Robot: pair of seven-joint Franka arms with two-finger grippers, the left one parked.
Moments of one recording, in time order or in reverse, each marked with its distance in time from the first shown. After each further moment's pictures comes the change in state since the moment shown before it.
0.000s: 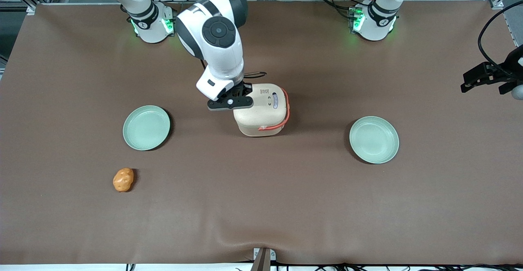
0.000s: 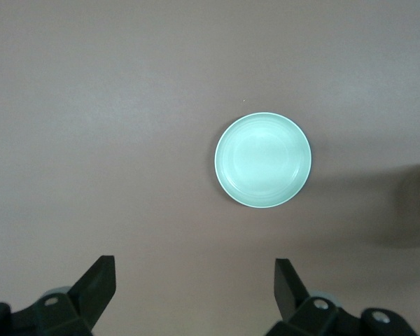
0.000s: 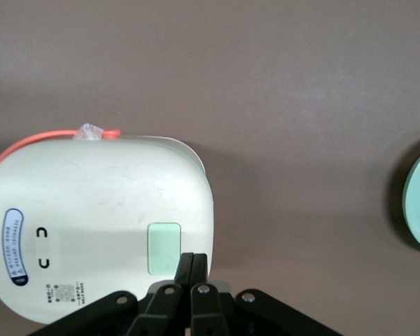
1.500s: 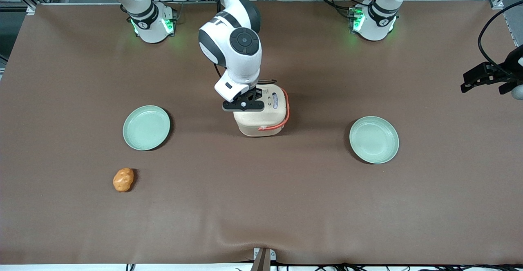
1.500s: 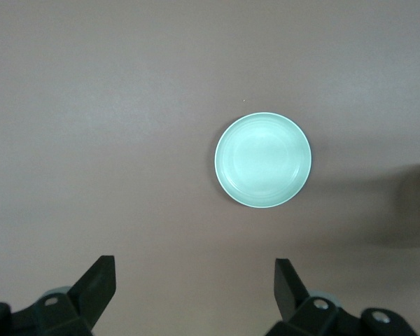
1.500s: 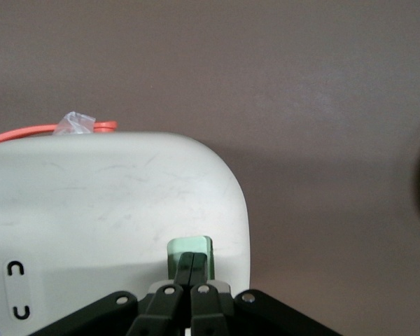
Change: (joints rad) arm 0.055 0.080 0.001 -0.014 -0.063 0.074 0.155
